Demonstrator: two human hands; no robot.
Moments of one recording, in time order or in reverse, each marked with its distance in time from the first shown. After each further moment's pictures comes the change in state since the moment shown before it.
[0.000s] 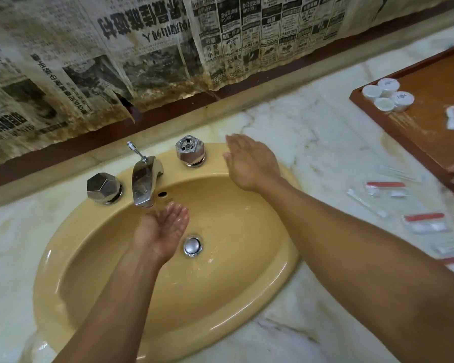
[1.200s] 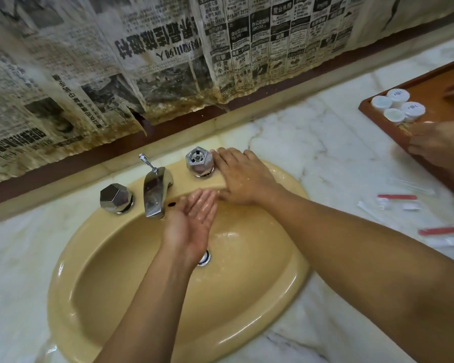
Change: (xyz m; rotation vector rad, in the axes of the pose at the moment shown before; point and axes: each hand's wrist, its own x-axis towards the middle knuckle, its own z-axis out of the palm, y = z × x) left_hand -0.015 -0.016 0.044 -0.037 -0.191 0.119; right_hand 0.016 -0.017 0.008 -0.300 -0.071 -0.267
